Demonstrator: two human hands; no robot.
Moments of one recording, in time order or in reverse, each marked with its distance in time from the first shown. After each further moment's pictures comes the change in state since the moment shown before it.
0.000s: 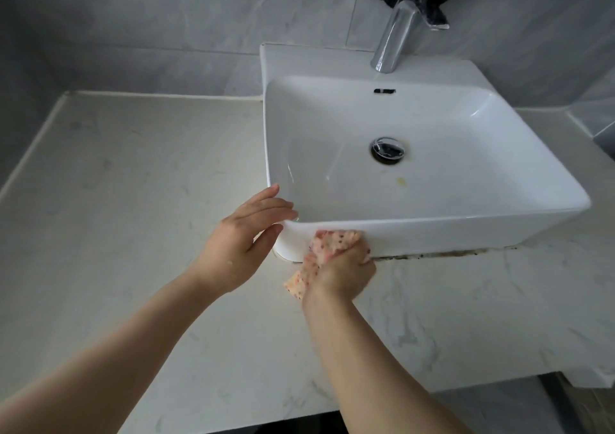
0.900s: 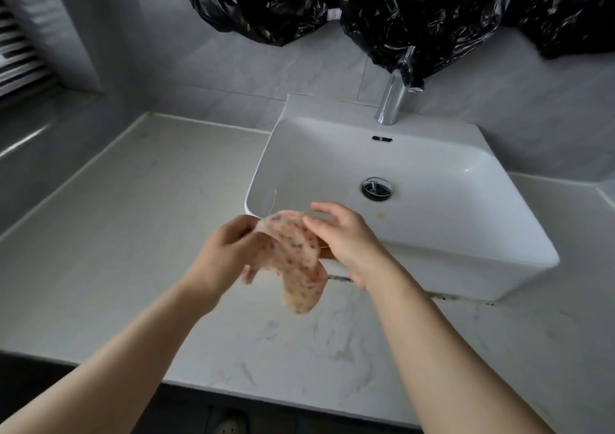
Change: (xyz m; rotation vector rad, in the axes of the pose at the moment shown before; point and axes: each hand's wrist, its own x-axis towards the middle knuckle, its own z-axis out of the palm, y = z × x) left_hand -0.003 0.121 0.034 -0.512 0.330 -0.740; right_hand 0.023 -0.147 -0.041 -0.830 -1.249 -0.300
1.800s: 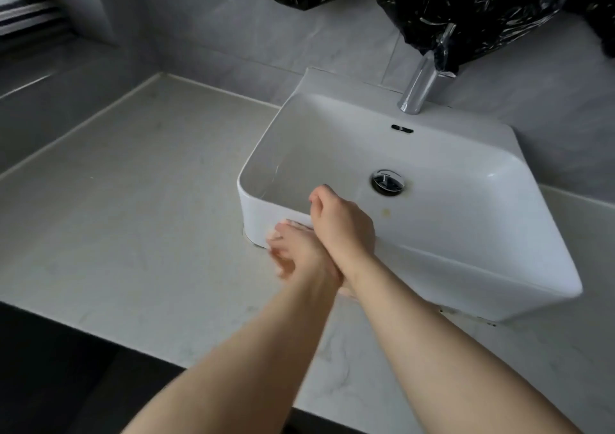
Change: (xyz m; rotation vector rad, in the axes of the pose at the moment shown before) left_hand 0.053 -0.031 0.133 -0.768 0.839 -0.576; right_hand 0.034 0.013 -0.010 -1.000 0.142 -0.228
